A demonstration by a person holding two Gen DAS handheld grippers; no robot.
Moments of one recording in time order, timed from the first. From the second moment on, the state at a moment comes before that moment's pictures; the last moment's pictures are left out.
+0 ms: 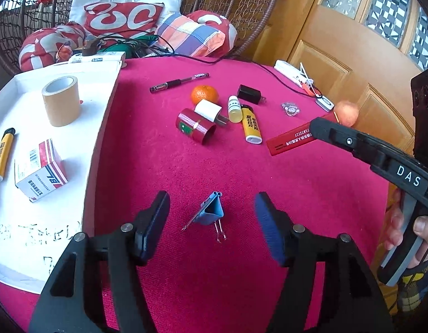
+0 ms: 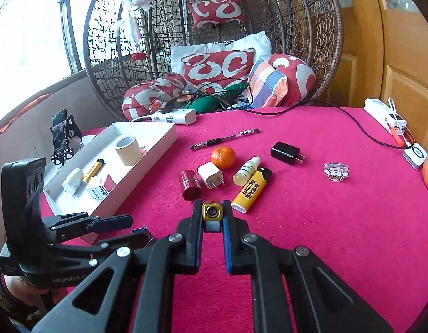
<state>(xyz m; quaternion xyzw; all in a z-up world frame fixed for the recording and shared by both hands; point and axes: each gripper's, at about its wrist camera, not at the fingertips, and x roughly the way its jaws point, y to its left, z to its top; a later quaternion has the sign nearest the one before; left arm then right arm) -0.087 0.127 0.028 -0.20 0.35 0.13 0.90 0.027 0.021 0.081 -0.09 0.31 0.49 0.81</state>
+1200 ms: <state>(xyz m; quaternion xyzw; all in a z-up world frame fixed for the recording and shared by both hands) -0.142 0.148 0.101 -0.18 0.24 0.17 0.94 -0.009 0.031 0.128 -0.07 0.26 0.54 0.80</state>
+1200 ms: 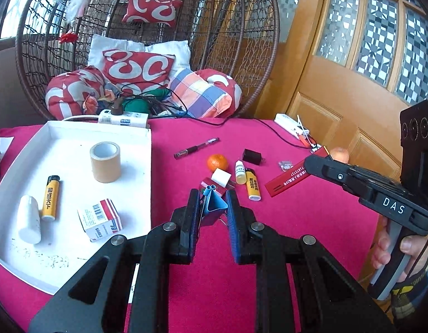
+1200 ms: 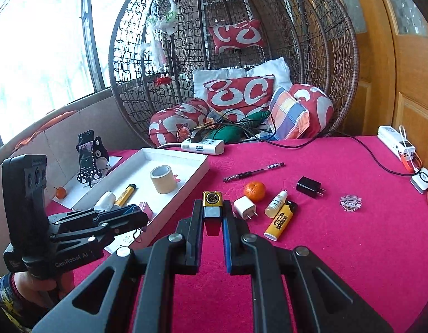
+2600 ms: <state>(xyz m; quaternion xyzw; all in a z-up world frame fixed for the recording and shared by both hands) -0.212 0.276 0.109 -0.24 0.19 0.31 0.90 -0.088 0.155 0.141 -0.14 0.24 0.65 0.71</state>
